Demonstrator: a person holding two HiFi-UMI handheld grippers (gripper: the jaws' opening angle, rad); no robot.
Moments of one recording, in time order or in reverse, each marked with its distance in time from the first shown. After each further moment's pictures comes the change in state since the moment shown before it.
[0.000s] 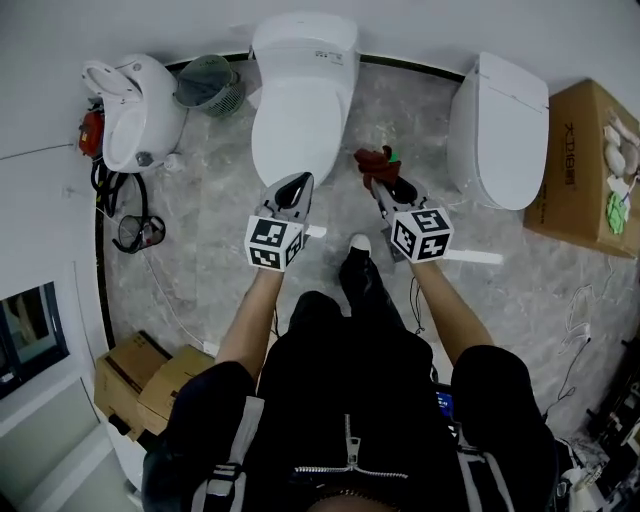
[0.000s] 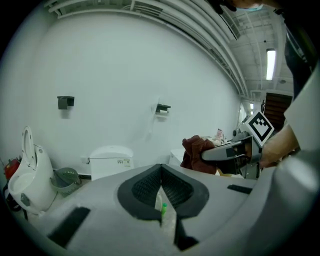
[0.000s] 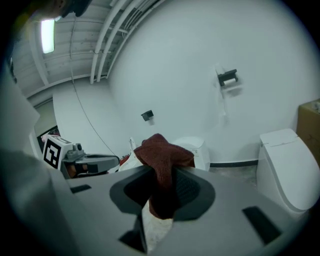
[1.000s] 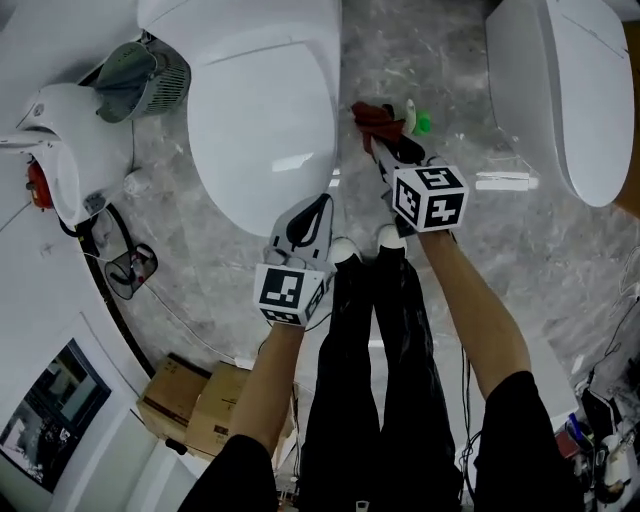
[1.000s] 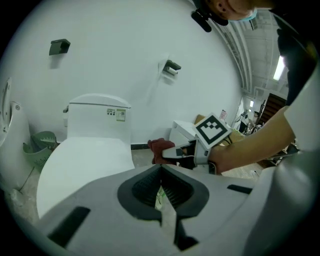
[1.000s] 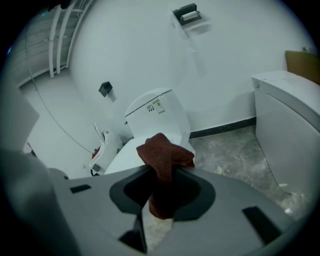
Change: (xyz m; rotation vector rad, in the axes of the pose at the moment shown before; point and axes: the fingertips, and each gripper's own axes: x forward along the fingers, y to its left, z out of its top) left arm 0.218 0.072 -0.246 -0.082 0.193 -0.106; right arm 0.285 -0.218 -0.221 0.231 0.174 -0.168
